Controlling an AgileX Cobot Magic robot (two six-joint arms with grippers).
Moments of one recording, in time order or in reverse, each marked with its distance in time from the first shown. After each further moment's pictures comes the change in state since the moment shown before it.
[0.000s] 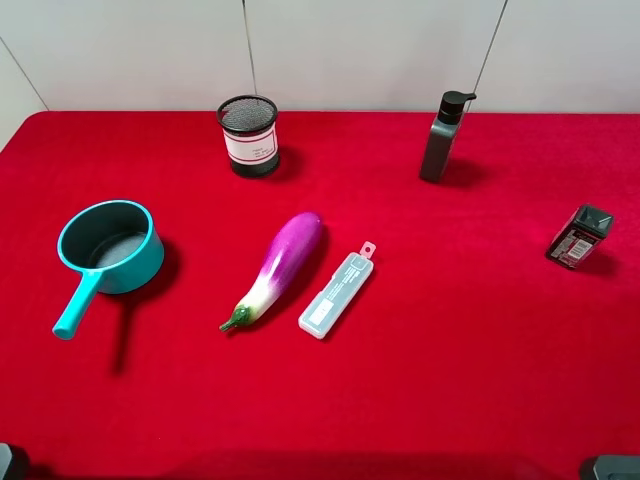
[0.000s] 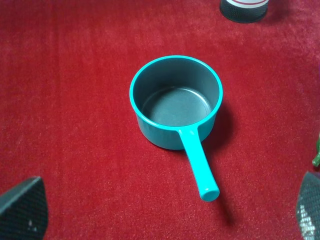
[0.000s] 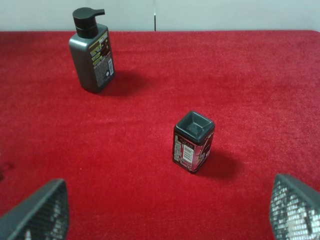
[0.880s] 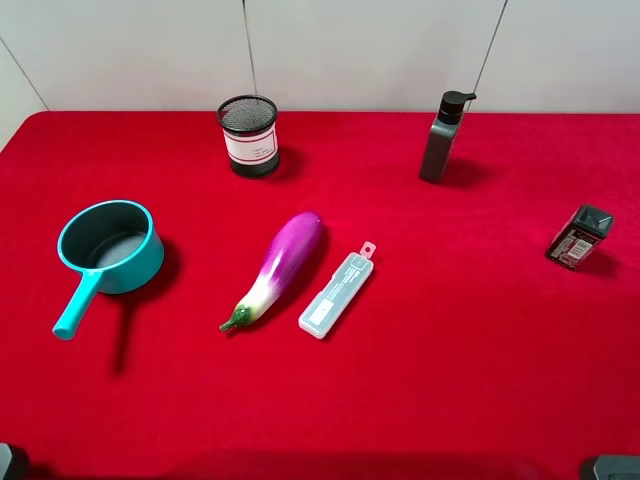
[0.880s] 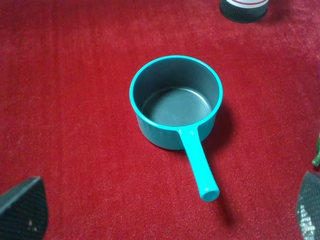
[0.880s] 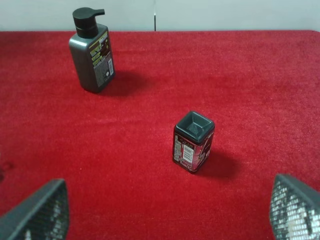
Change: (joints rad) left arm 0.000 0.000 0.000 0.000 0.000 0.000; right arm 0.000 0.000 0.000 0.000 0.000 0.000
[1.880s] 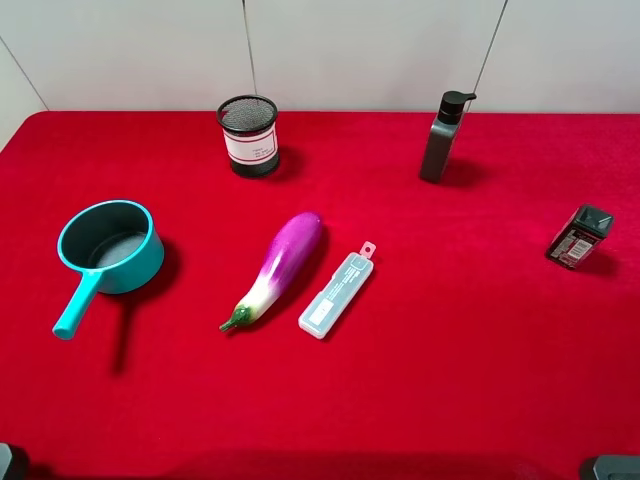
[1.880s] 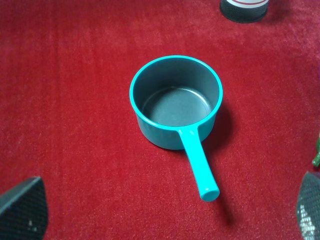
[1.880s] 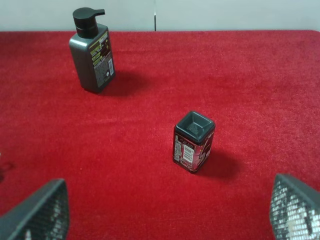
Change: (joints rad) left arm 0.000 0.000 0.000 0.000 0.000 0.000; right arm 0.000 0.001 0.000 0.000 0.000 0.012
